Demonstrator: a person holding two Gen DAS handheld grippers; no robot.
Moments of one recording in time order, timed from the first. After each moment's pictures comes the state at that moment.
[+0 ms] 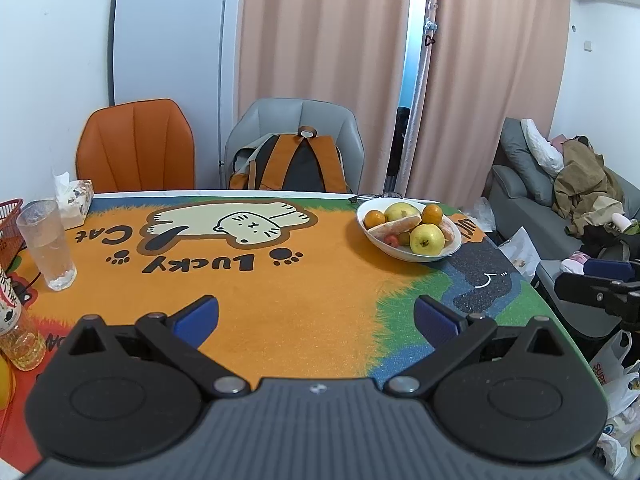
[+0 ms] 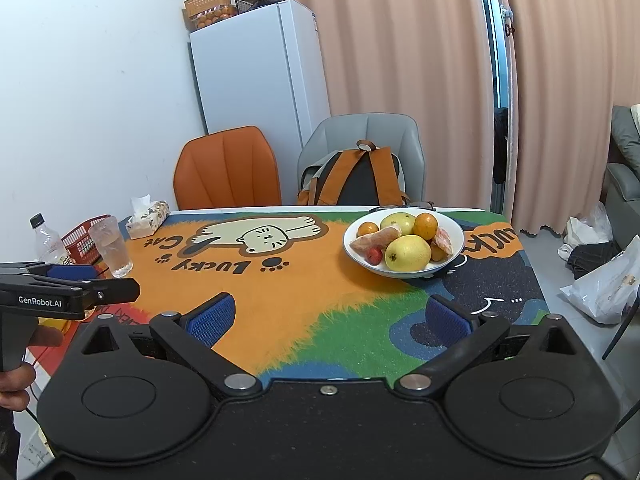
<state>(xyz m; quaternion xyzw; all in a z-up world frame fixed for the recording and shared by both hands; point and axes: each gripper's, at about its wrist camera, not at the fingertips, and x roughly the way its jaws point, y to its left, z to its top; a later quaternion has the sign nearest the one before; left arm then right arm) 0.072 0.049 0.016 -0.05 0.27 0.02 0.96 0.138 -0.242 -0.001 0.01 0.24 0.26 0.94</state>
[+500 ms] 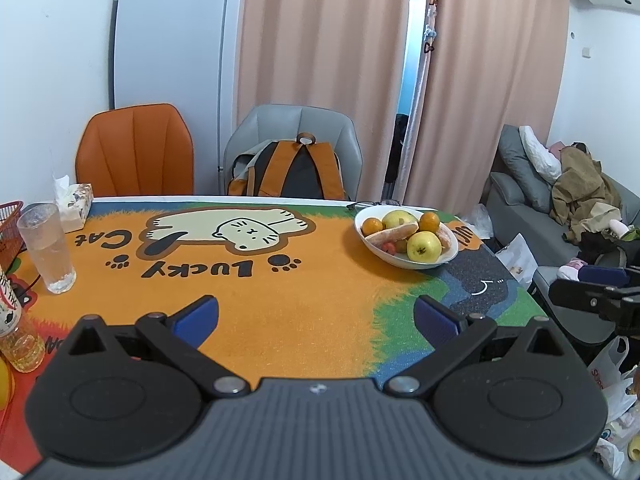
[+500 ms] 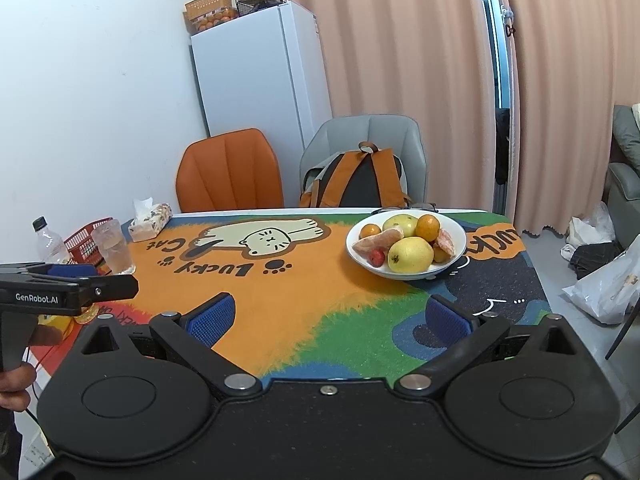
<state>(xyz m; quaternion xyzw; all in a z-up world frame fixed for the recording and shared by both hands) 0.069 0.049 0.018 -0.05 0.26 0.01 0.96 0.138 -0.242 -0.001 0.02 0.24 0.26 0.94</state>
